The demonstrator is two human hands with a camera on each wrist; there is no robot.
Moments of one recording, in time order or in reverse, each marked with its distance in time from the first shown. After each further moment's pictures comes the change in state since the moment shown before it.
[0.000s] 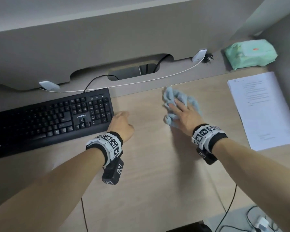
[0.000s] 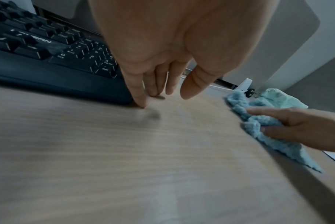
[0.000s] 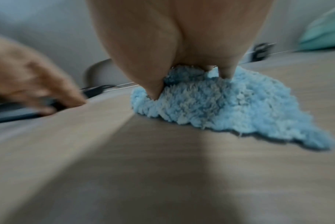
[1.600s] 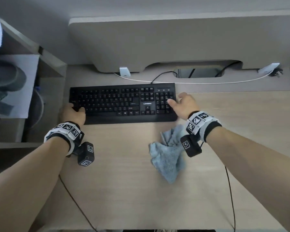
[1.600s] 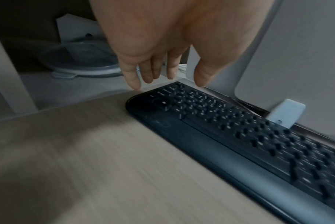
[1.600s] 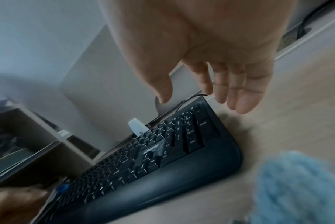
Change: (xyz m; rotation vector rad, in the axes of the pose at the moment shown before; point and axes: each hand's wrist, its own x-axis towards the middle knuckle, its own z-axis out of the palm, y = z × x) left_hand -0.058 -0.322 -0.167 -0.340 0.570 -0.669; right_hand 0.065 -0.257 -0.045 0.506 0.033 0.278
